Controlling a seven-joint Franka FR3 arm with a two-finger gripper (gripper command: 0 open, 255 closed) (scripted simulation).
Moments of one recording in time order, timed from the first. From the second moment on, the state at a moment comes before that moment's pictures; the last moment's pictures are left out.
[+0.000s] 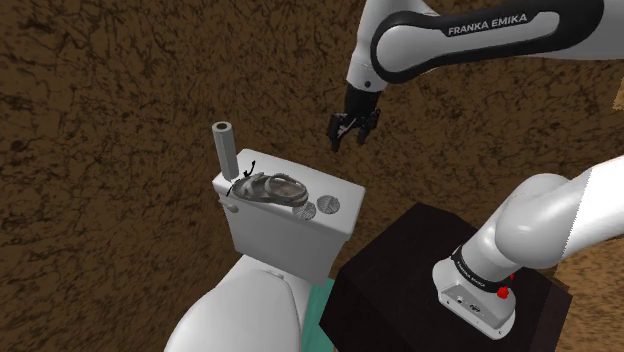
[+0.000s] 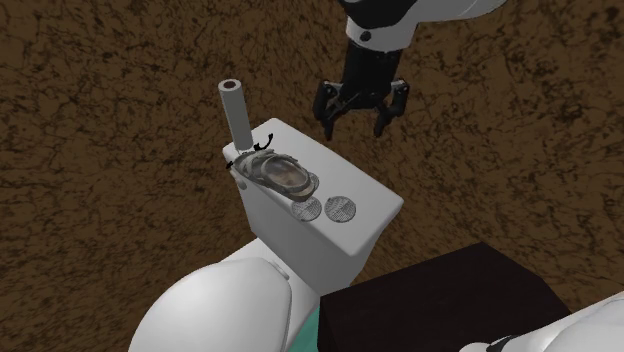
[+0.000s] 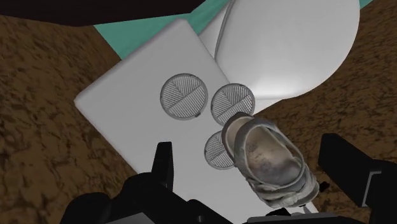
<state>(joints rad) 0.06 -0.40 0.19 -2.38 0.21 1.97 0.25</state>
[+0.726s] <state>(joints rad) 0.09 -0.02 0.30 -2.23 0.15 2.24 0.43</state>
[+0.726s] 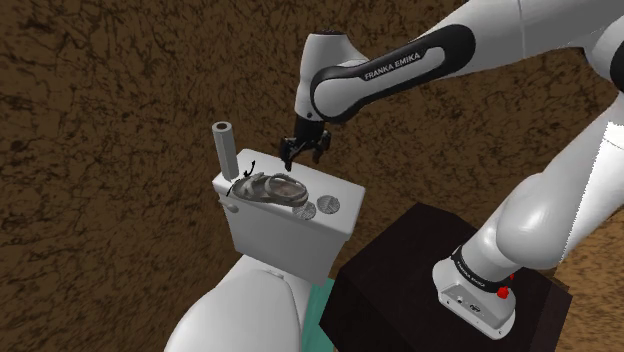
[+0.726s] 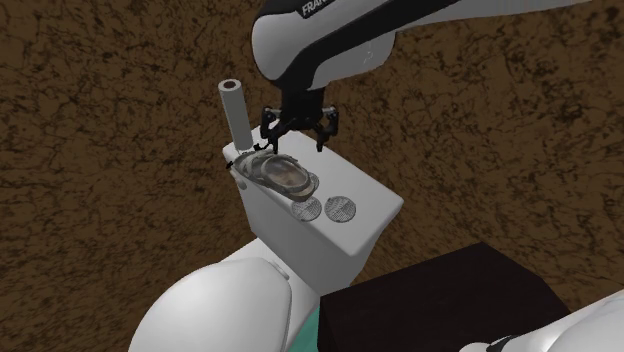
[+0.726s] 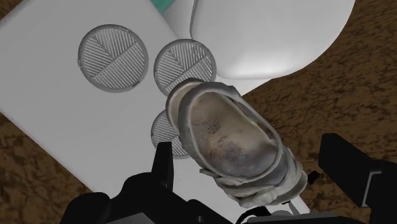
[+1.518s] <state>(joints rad) 0.17 0.37 0.30 -1.98 -0.01 2.40 0.61</state>
